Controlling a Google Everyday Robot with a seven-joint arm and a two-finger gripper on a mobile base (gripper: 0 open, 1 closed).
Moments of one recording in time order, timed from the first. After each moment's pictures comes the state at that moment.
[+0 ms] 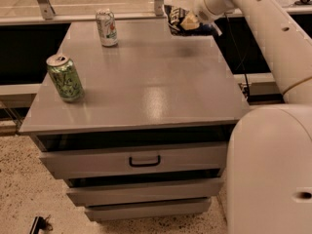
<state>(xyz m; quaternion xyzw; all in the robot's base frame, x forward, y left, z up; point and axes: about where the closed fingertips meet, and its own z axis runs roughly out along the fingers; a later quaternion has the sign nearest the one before) 0.845 -0.125 0.932 -0.49 0.76 -0.04 0.43</state>
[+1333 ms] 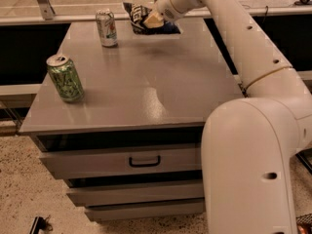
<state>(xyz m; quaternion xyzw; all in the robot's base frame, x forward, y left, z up) 0.845 0.006 0.940 -0.56 0.69 0.05 0.46</state>
